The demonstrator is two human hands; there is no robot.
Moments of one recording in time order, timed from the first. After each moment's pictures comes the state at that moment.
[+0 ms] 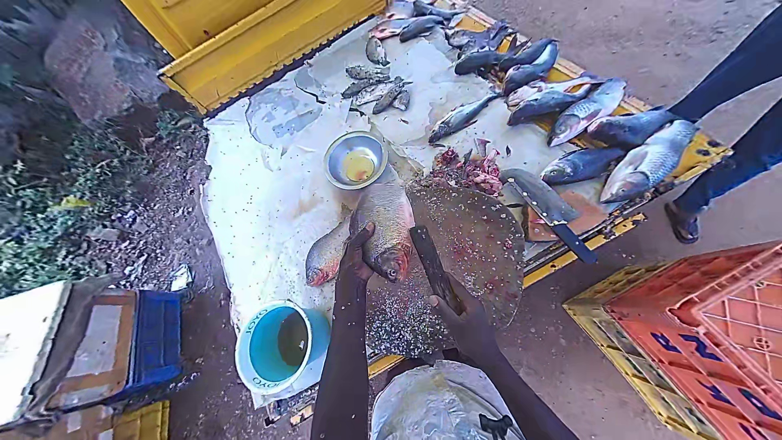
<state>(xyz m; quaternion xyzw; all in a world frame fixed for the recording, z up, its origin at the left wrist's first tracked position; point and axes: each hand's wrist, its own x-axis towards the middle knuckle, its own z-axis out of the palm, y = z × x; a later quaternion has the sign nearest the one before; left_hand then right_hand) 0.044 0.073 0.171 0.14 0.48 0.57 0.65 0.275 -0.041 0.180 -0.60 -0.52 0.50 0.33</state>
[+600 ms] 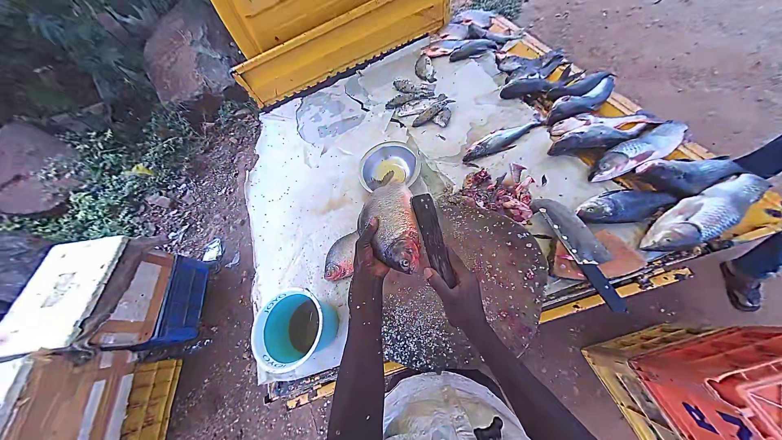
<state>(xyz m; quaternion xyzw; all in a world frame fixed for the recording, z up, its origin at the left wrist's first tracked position) 0.045 0.076 0.201 0.07 0.40 0.70 0.59 0.246 0.025 0.202 -0.55 -0.57 0.48 0.37</state>
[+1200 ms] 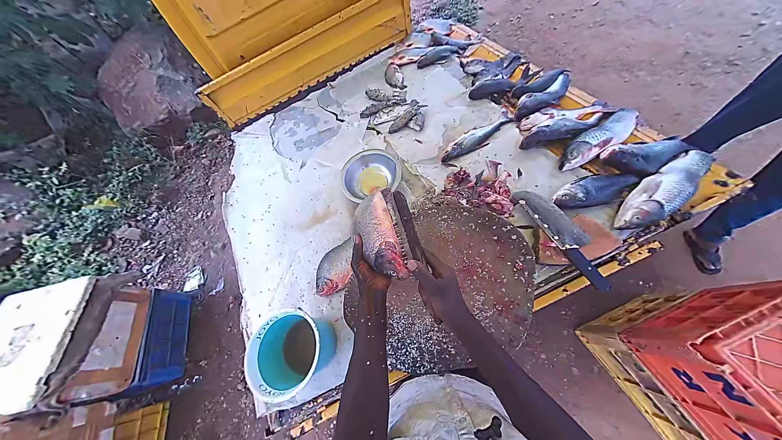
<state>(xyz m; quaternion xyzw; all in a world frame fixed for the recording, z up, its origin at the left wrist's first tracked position) 0.059 0.074 0.169 0.03 0.31 0.75 0.59 0.223 0.025 0.215 -0.46 -0.40 0.68 0.41</state>
